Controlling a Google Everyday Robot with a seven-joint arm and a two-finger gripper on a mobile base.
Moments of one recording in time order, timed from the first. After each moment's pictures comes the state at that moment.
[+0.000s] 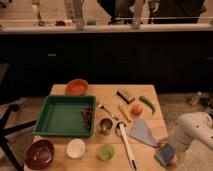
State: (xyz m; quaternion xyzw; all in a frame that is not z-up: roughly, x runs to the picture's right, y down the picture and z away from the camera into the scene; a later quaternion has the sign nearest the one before) arm 0.347 0.335 0.756 -0.38 -0.14 -0.20 0.89
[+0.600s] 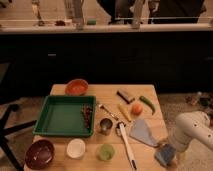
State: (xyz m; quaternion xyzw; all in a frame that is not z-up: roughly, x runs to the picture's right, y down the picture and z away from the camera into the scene) arm 0.345 0.341 0.759 -0.39 -0.15 -0.21 0.88
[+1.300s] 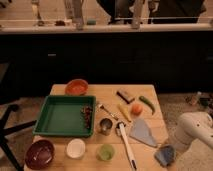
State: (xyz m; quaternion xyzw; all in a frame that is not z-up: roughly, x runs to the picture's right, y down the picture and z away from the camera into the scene) arm 0.348 0.339 0.757 -0.38 -0.17 -0.21 0.88
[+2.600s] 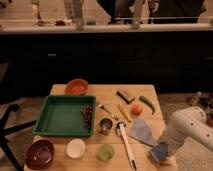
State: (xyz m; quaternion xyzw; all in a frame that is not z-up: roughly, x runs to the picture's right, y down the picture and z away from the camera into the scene) arm 0.301 0.297 0.724 -0.35 -0.12 -0.20 0.91
